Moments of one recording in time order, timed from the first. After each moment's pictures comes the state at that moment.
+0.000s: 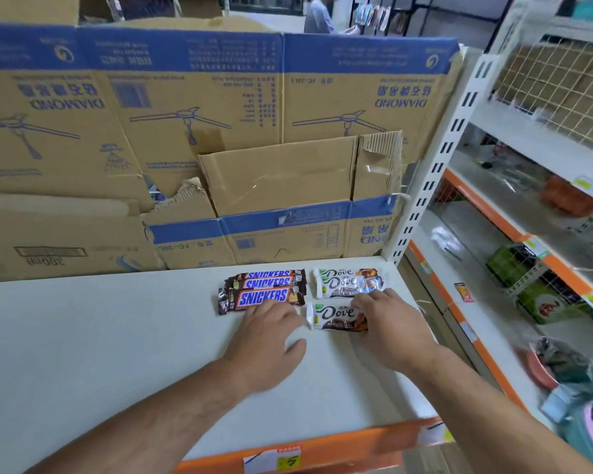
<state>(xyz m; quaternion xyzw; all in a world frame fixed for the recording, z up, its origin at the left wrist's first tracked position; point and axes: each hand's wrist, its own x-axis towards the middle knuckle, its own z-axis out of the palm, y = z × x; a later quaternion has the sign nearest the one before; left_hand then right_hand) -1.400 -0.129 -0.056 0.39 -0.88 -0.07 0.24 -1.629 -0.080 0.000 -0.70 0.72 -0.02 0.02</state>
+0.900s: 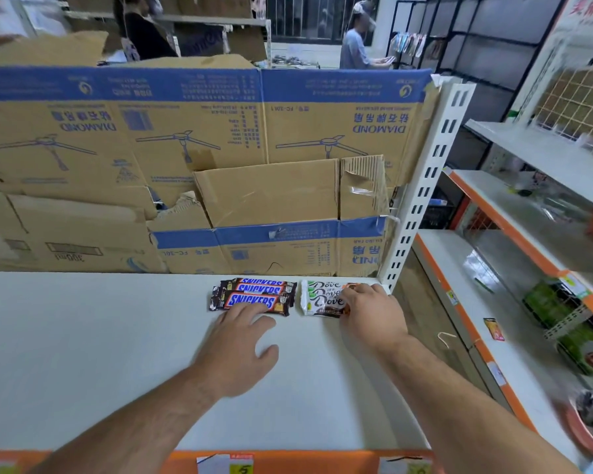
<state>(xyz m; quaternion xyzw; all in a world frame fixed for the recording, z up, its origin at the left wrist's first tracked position) -1.404 -0.117 -0.044 0.52 -0.84 -0.04 0.17 -1.662 -0.129 -0.008 -0.72 0.69 -0.07 0.00</state>
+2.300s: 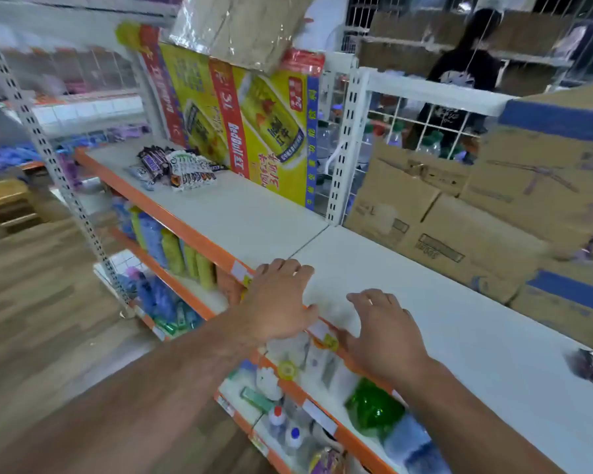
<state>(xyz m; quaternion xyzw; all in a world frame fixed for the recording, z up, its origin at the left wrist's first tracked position) -0.905 0.031 0.032 0.76 -0.64 0.03 0.11 -1.097 -0.021 0.037 -0.90 0.44 -0.07 0.04</state>
